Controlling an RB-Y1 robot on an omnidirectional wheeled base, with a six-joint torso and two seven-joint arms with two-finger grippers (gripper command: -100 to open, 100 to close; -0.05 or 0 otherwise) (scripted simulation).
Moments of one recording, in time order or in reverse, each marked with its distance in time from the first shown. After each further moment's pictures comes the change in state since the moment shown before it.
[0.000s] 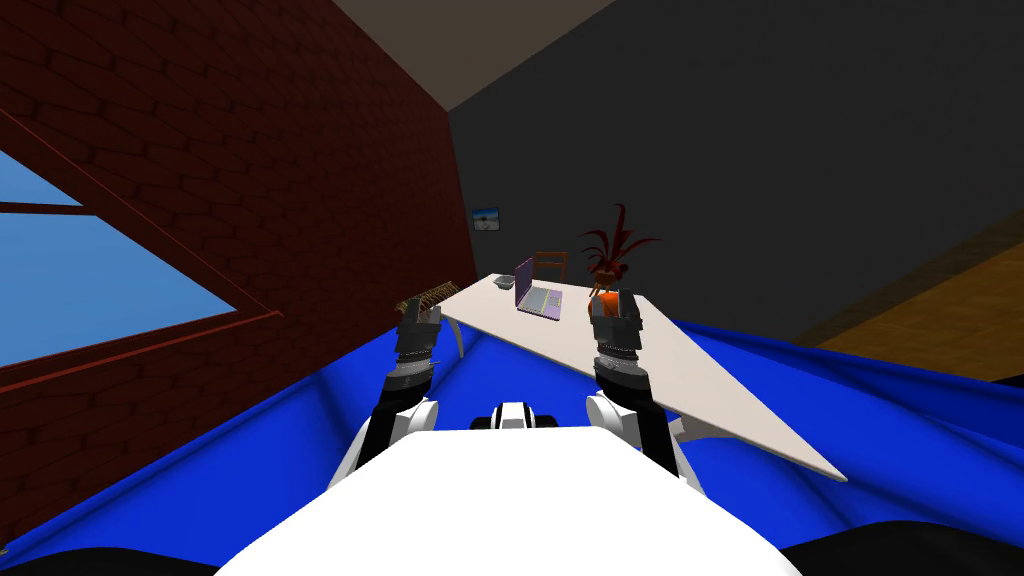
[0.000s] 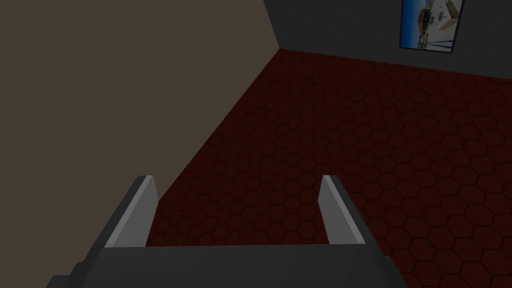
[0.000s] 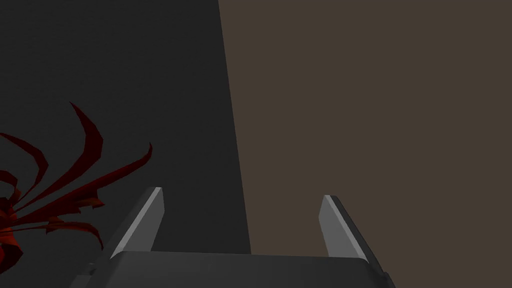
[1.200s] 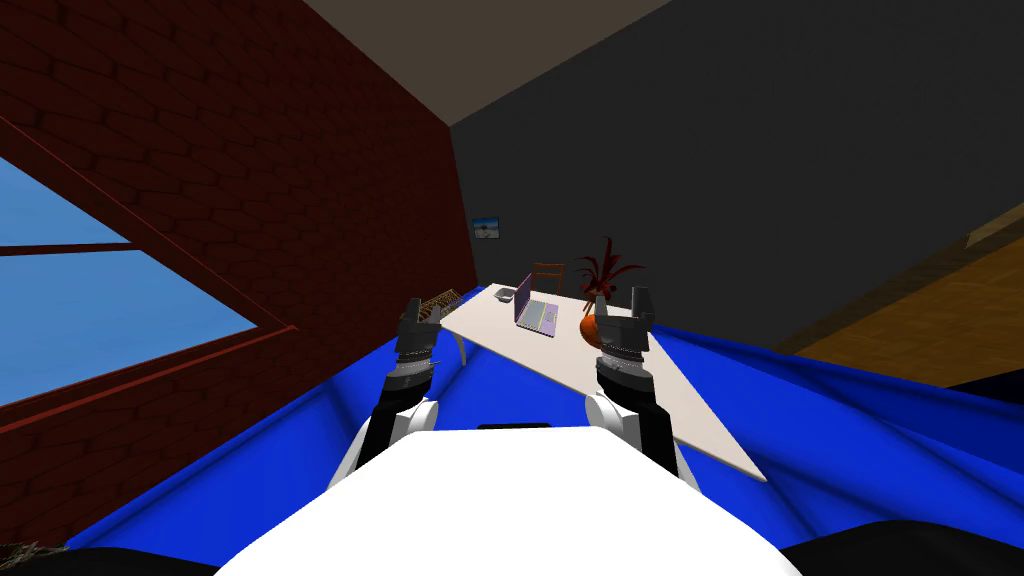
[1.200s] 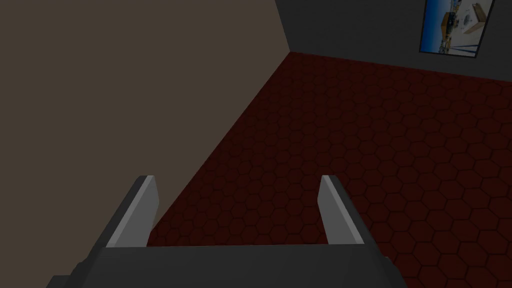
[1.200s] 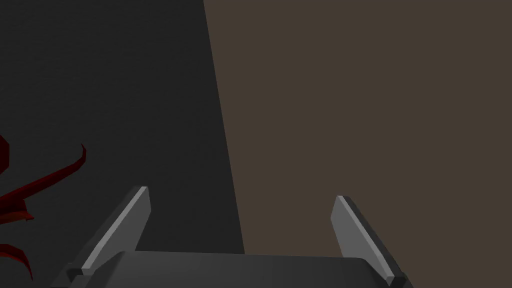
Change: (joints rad) left arm 0.000 0.000 0.000 0.000 0.000 0.000 0.000; right arm 0.010 0.056 -0.006 -0.019 -0.007 -0.009 -0.007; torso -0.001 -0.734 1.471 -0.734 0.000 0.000
